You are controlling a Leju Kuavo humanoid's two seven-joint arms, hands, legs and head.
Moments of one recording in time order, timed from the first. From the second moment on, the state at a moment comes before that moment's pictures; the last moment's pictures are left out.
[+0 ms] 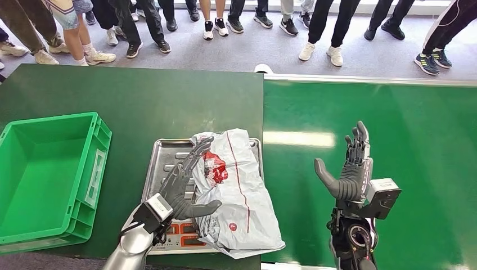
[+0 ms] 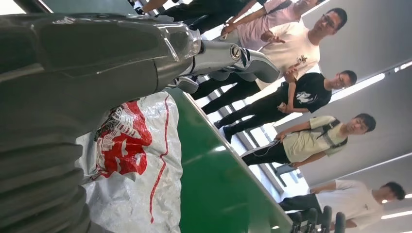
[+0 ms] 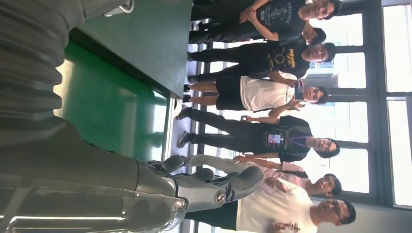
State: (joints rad) left arm -0.17 -0.13 -0.32 -1.43 -0.37 -0.12 -0.60; right arm -0.17 0.09 0.08 -1.33 -0.02 0.02 -0.58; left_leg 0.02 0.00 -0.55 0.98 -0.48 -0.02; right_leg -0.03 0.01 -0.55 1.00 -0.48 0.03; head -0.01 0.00
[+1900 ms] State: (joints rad) left arm -0.32 -0.10 -0.47 -1.17 -0.84 -0.13 -0.31; right arm -0.11 0.17 -0.03 -1.42 0.04 0.08 -0.51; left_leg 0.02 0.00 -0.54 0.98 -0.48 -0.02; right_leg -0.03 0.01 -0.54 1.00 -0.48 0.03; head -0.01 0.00
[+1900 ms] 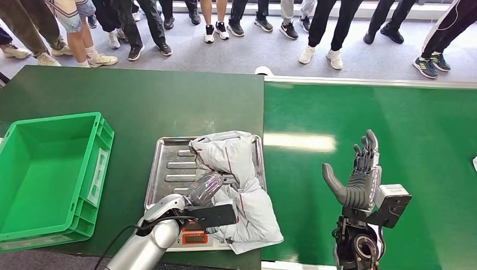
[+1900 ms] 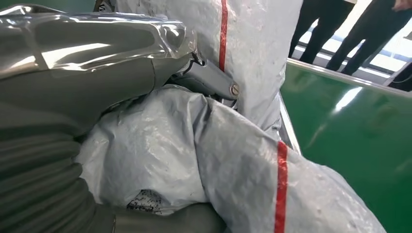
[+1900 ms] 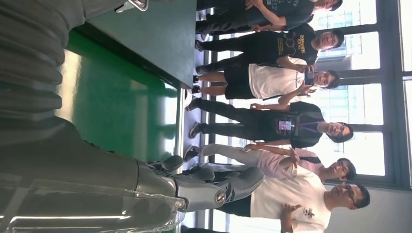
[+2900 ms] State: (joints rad) left arm -0.21 -0.12 -0.34 -1.49 -0.57 0.29 -0.65; right arm -0.11 0.18 -0.03 -1.41 0.02 0.09 -0.52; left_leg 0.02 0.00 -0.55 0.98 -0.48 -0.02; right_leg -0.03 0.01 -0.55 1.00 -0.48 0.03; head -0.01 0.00
